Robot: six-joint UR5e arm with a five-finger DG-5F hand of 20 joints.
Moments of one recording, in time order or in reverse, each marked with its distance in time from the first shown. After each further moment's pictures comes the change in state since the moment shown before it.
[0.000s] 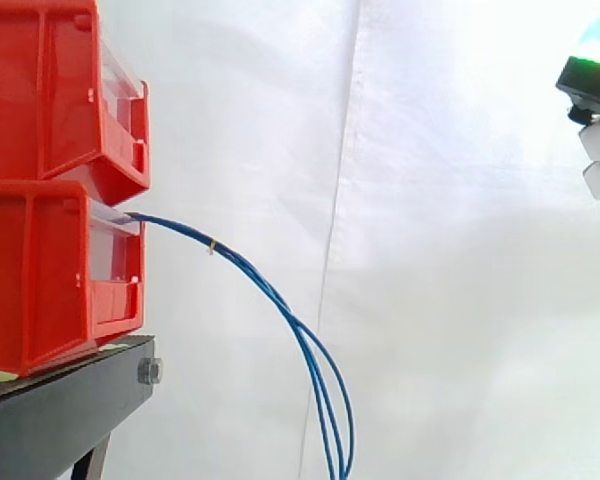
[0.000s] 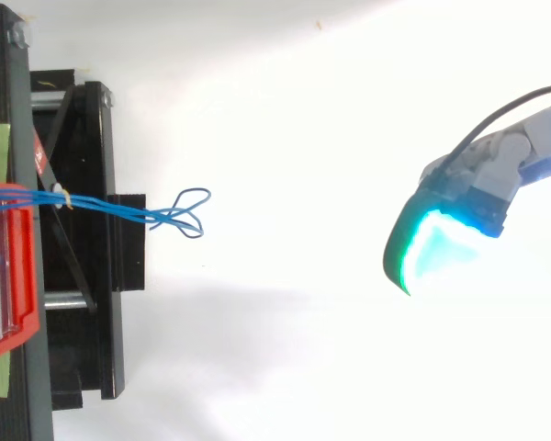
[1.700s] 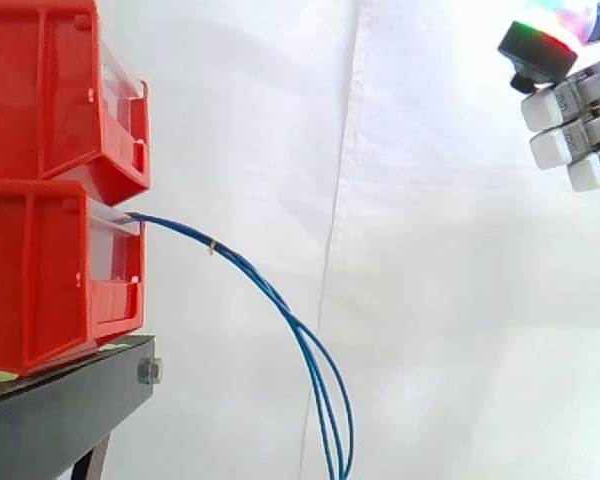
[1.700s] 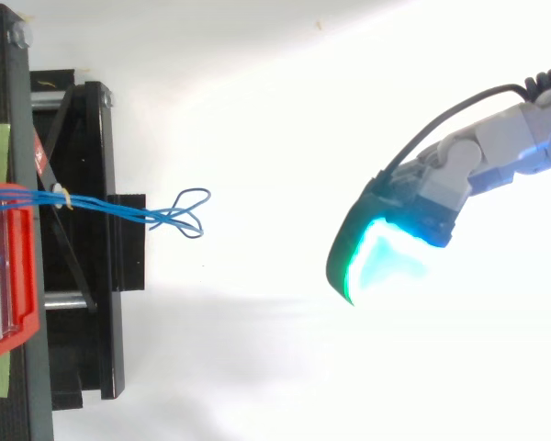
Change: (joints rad) arm 0.043 -0.029 -0.001 0.132 0.113 -0.097
